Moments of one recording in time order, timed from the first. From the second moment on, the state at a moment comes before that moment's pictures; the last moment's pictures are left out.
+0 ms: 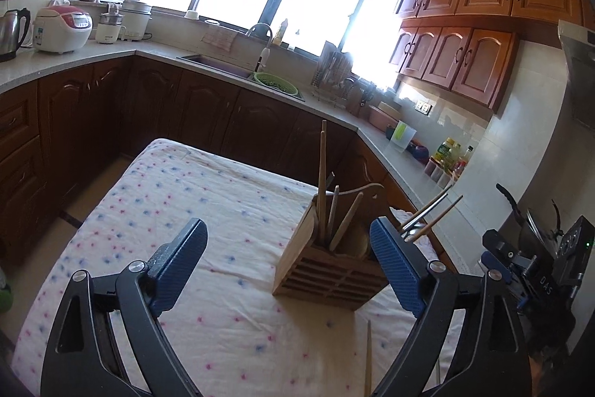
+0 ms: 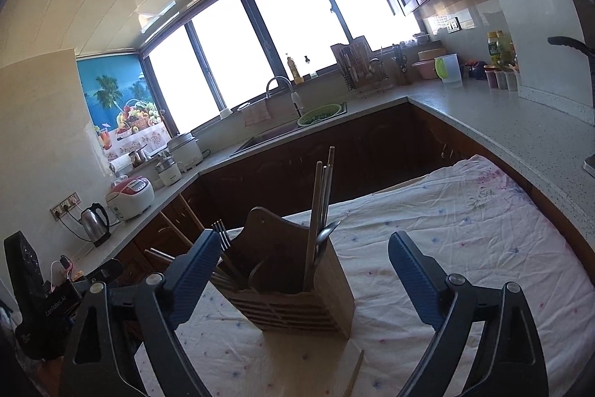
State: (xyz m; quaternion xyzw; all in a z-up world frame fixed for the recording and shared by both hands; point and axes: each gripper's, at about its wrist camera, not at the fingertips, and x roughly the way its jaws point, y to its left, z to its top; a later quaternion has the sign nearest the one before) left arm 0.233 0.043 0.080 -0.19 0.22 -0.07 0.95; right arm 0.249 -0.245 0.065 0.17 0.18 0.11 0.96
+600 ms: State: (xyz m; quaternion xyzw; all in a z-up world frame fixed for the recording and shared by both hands) left arm 0.117 0.053 0.031 -0.19 0.26 -0.05 0.94; right arm 0.132 -0.244 0.004 0.14 0.22 0.12 0.96
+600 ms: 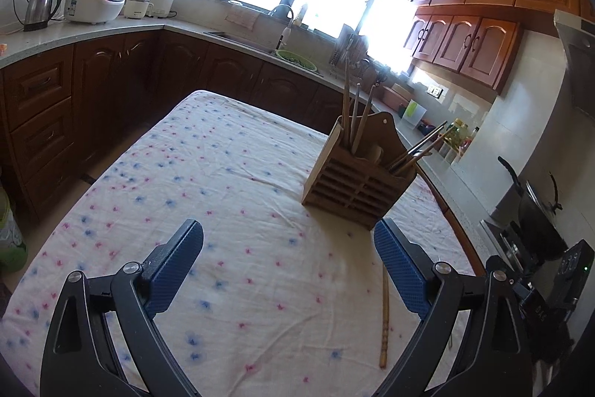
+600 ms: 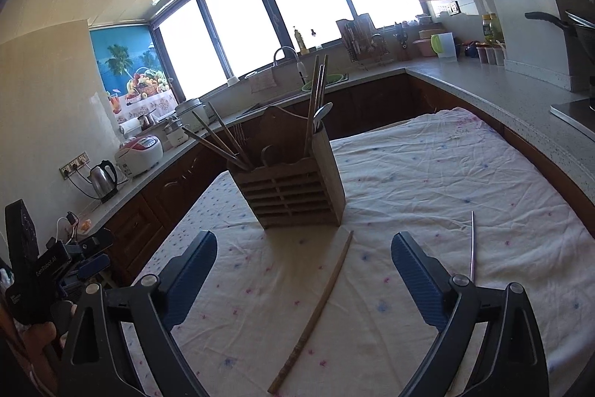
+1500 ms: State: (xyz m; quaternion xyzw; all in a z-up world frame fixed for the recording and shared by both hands) left arm -0.012 0.005 0.008 0.00 0.15 0.03 0.99; right arm -0.016 -0.227 -0.003 0.02 0.07 0.06 1.00
